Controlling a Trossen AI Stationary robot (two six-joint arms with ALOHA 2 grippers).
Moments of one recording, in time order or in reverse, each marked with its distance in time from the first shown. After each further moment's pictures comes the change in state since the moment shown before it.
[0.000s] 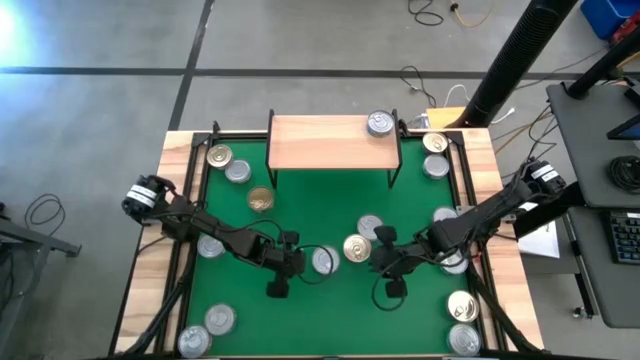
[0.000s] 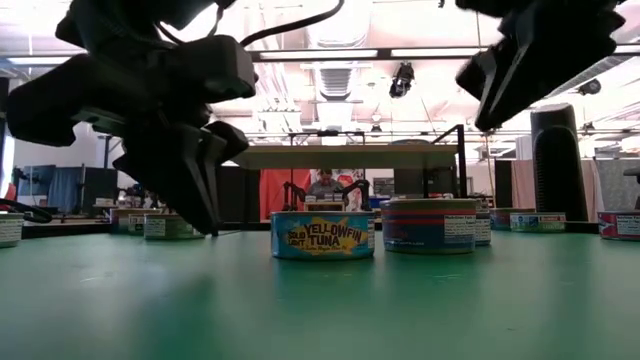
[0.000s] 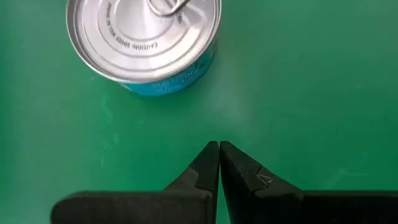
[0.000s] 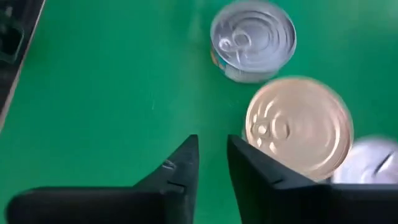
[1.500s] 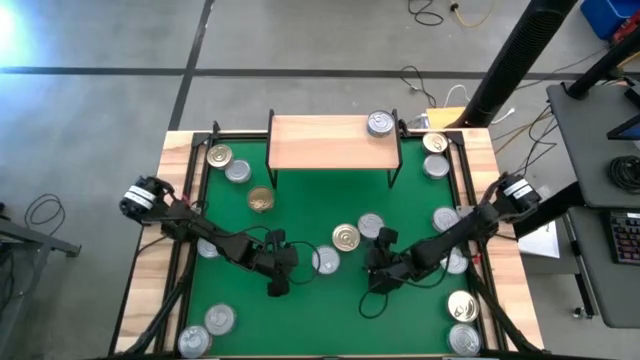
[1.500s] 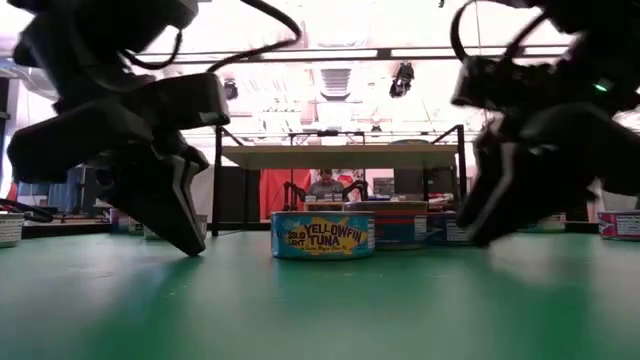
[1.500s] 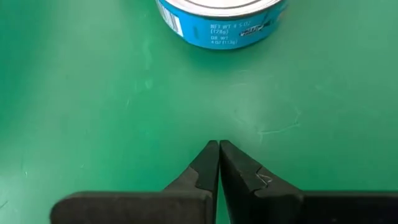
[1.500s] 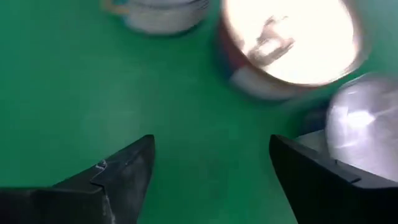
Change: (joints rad) left arm -0.071 -0.005 -0.135 0.121 -0.192 -0.314; right arm 0.051 0.266 -0.093 0.195 0.321 0.180
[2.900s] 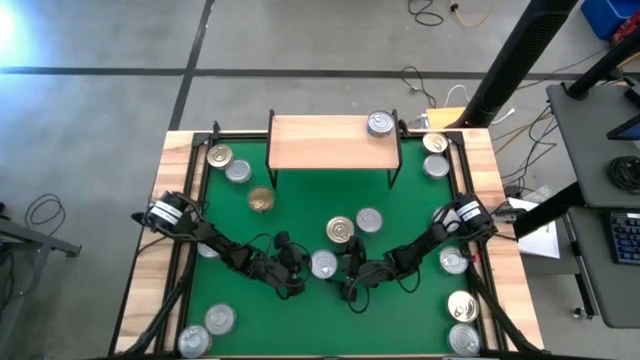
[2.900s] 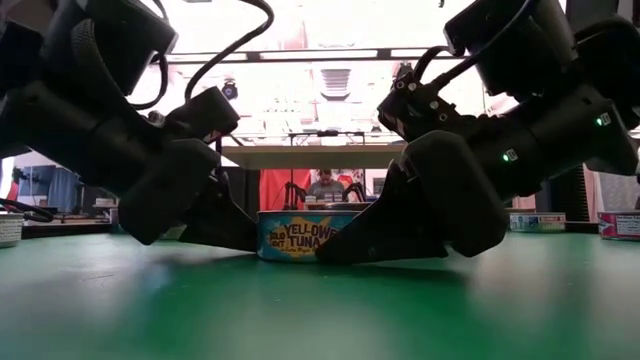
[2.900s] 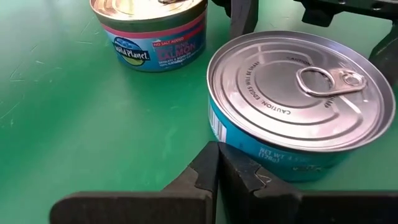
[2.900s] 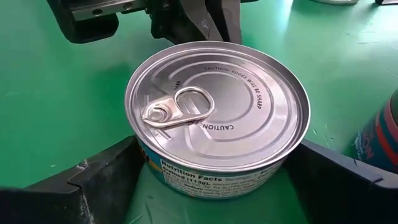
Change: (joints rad) left arm -0.008 0.265 -0.118 0.778 -0.340 0.010; right arm -0.118 0.401 0.030 0.956 0.004 -0.312
